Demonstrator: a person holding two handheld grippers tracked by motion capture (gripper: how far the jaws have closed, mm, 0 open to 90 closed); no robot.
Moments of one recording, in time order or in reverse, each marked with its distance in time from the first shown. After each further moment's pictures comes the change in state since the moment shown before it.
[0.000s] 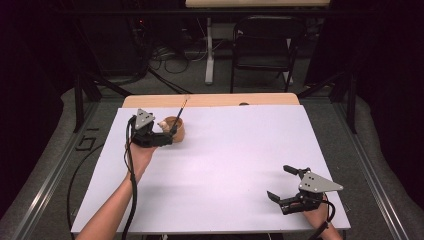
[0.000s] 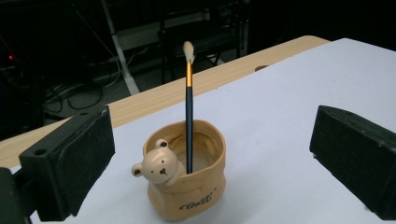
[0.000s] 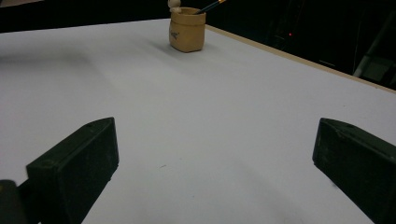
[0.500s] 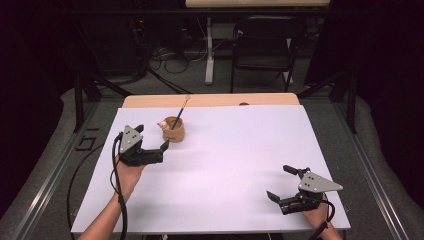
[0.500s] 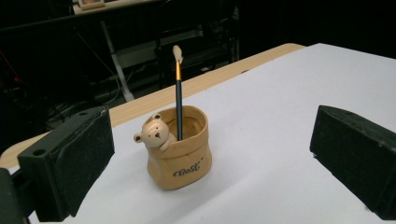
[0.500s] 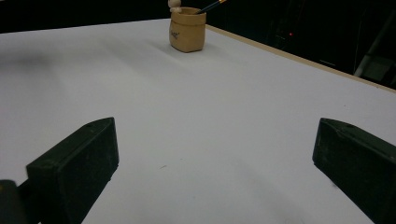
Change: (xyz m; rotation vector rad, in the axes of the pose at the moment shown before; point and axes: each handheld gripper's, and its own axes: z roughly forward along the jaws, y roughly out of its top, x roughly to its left) left arm -0.012 -0.025 -0.054 -0.073 -0.012 0.050; right arm 0.000 0.000 0.001 -0.002 0.000 0.001
